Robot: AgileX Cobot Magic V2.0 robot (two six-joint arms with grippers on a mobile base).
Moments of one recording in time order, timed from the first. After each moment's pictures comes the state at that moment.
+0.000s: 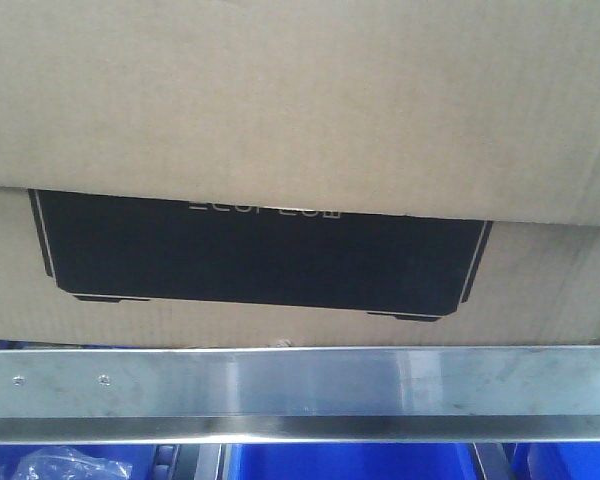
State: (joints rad) left arm -0.17 -0.01 -0.02 -0.02 -0.15 -0.06; right arm 0.03 -0.01 0.03 -0.04 0.16 0.15
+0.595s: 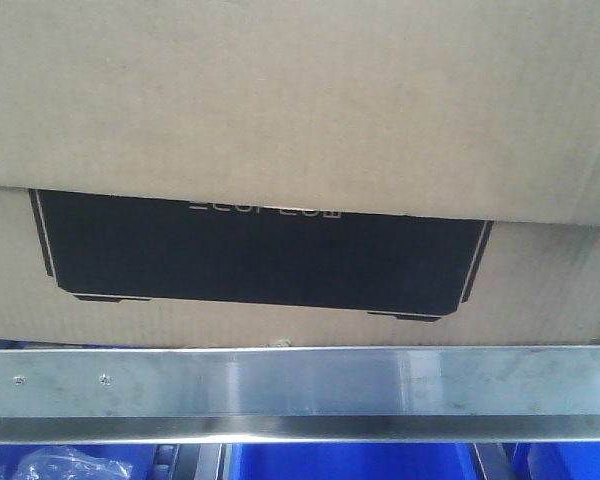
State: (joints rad) left arm -0.17 0.31 -0.64 0.05 0.35 -0.06; right arm 0.03 -0.01 0.03 -0.04 0.16 0.15
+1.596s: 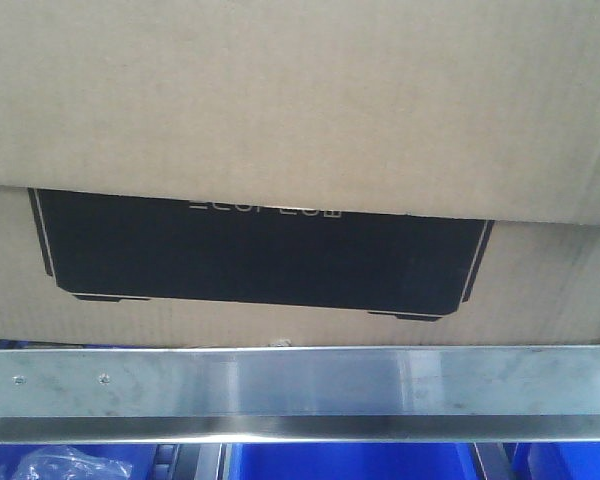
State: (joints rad) left arm -0.24 1.16 -1.34 -0.01 0.96 -0.04; right arm 0.03 -0.01 0.03 -0.04 0.16 0.15
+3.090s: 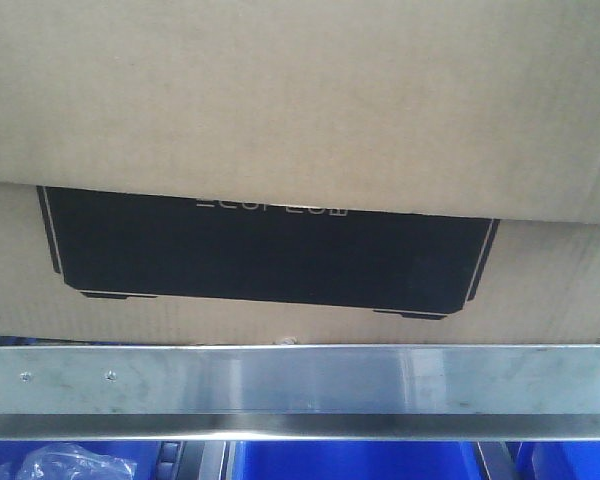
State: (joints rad) left arm -0.24 1.53 -1.69 0.02 1.25 -0.03; right arm 0.03 0.06 -0.31 0.00 0.21 0.15
